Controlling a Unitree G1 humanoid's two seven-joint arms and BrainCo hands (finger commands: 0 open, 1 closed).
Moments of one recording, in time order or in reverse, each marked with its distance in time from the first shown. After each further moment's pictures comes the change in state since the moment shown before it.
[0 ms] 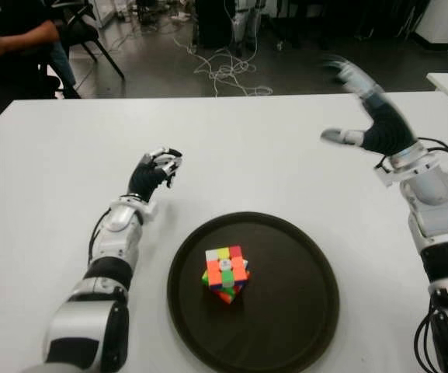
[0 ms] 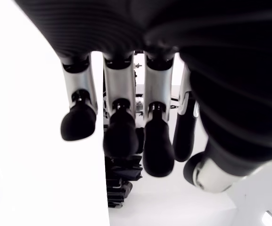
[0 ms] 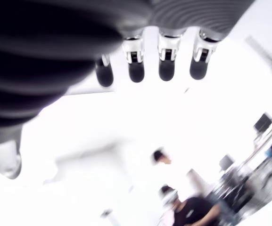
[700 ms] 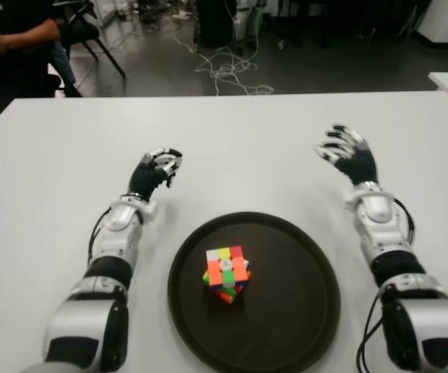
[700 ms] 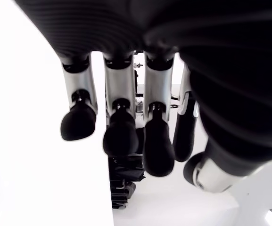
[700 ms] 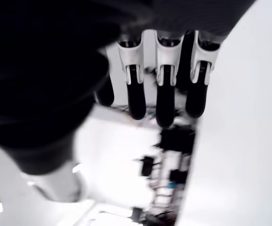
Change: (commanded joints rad) left arm -0.007 0.003 -0.008 0.012 0.025 -0.012 0.022; right arm 0.004 0.141 -0.015 -0.104 0.023 0.265 -0.090
